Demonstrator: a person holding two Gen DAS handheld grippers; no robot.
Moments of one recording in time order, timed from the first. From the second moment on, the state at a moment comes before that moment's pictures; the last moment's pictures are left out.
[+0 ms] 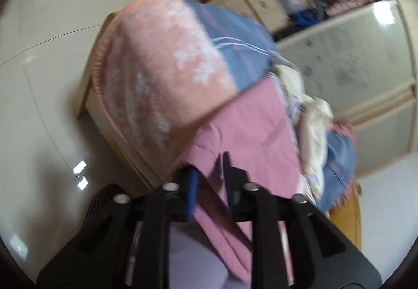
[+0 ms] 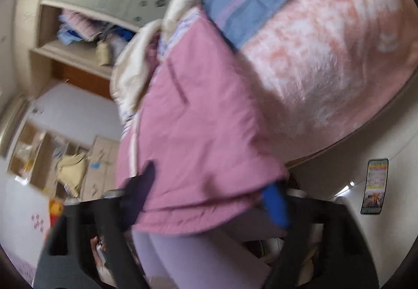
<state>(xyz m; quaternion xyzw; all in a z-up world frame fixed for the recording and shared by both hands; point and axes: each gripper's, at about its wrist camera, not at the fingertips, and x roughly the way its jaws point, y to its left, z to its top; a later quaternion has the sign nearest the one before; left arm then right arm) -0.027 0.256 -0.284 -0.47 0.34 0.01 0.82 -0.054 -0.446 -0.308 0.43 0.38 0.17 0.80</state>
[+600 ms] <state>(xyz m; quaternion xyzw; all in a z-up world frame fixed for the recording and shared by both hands) -0.011 0.245 -0.303 -0.45 0.38 0.00 0.81 -0.038 -0.439 -0.363 0.50 0.39 0.19 0.75</state>
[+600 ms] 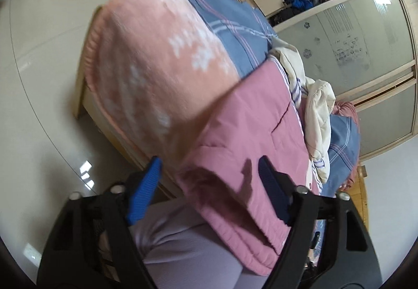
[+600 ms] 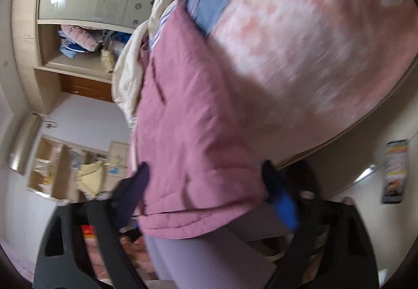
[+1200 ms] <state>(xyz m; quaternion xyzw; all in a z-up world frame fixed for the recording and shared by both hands) 0.059 0.242 -0.138 -0.49 0.25 -0.22 0.81 0.037 -0.436 -0.147 0.42 0.20 0.31 0.83</state>
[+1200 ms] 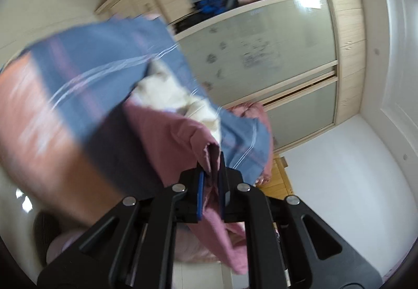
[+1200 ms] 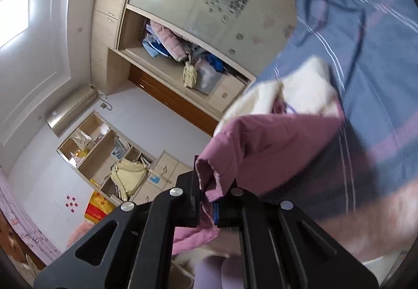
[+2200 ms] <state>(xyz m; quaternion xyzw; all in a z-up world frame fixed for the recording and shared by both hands) 0.451 0.174 -0.218 -0.35 0.39 -0.01 0.85 0.400 -0.391 -0.265 0.35 0.34 0.04 0.87</state>
